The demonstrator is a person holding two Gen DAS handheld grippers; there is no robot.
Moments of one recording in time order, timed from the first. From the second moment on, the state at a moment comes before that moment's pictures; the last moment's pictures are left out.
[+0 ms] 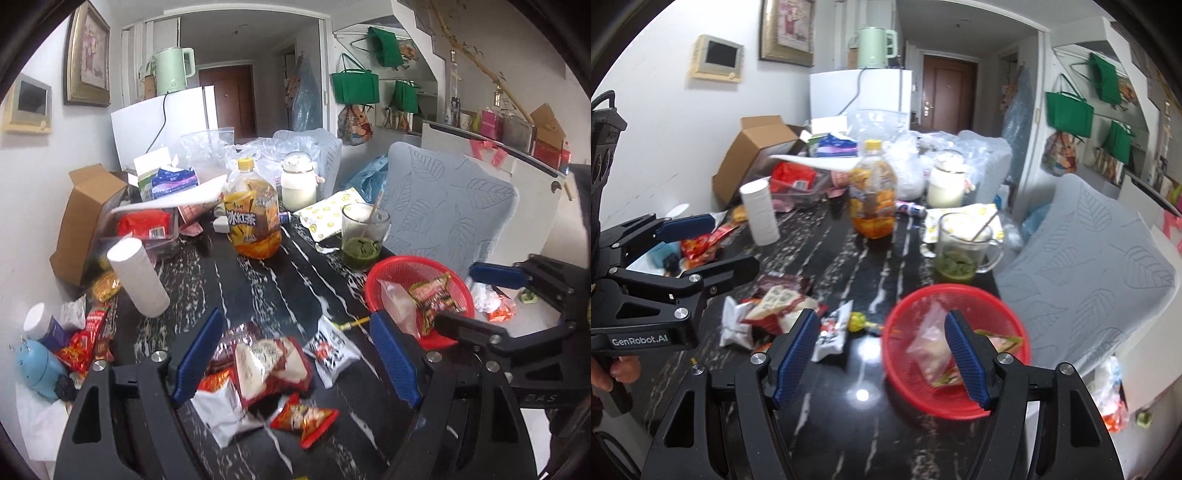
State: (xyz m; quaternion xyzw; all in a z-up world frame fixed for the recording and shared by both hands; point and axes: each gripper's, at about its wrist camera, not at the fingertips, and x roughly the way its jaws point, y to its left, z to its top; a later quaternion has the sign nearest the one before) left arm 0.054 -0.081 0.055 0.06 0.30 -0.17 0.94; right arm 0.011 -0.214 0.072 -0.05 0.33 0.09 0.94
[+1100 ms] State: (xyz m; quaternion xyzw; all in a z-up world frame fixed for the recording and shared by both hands) left arm -0.039 -0.006 -0.055 0.01 0.36 -0.16 0.92; right arm -0.065 -0.138 -0.027 -0.04 0.40 0.15 0.90
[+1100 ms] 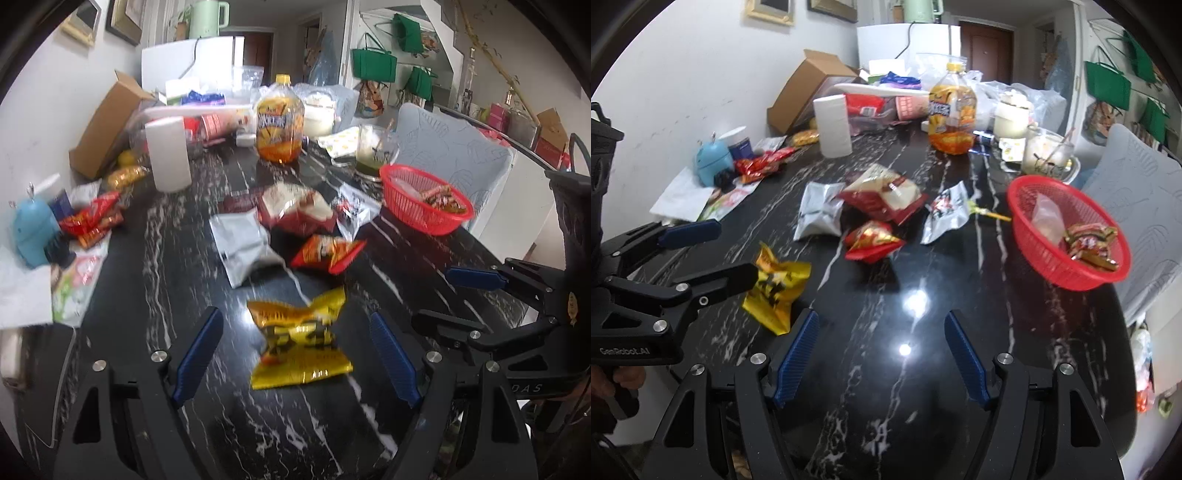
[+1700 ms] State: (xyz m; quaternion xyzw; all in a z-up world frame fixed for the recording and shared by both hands) left arm -0.017 -0.004 -0.087 0.01 0.41 -0.20 0.89; right arm -0.052 -0.130 -0.052 -0.05 0.42 0.15 0.89
